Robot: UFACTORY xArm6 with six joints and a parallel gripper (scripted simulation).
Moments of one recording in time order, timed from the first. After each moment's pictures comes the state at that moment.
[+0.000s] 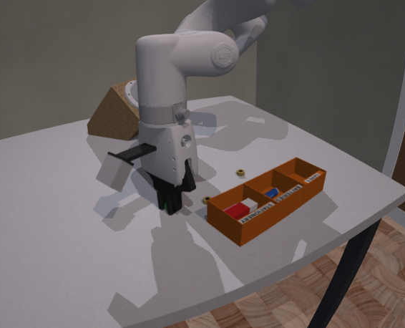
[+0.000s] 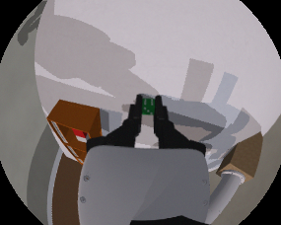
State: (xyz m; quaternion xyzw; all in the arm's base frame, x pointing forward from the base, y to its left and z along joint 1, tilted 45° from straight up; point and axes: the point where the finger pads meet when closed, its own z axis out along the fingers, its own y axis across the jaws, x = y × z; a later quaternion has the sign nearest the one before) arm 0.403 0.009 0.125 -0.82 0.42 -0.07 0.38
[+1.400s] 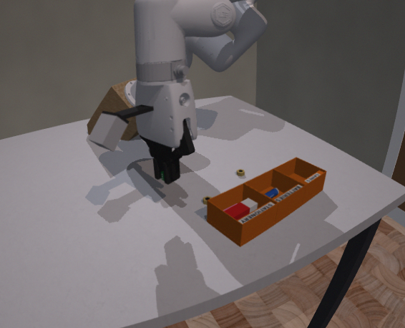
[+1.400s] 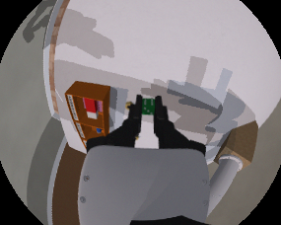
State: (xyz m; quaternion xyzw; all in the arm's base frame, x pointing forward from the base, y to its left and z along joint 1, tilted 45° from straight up) arm 0.375 -0.028 0.170 -0.82 0.42 -0.07 0.38
